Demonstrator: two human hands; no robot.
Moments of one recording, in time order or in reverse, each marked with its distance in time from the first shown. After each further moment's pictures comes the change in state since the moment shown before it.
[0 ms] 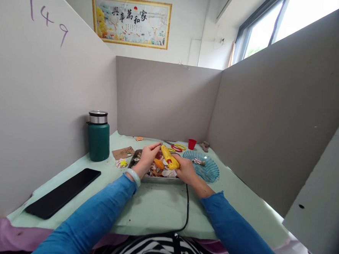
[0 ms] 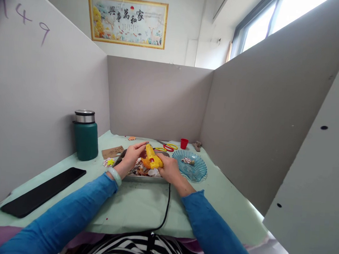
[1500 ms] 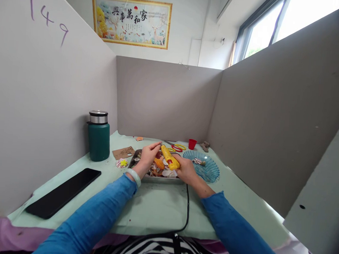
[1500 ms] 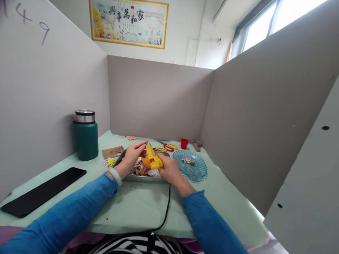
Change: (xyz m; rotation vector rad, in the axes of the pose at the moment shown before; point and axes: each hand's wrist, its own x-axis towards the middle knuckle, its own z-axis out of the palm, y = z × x) left_hand 0.000 0.000 0.000 0.045 0.038 0.053; right_hand -0.001 0.002 0.001 0.012 -0.002 -0.014
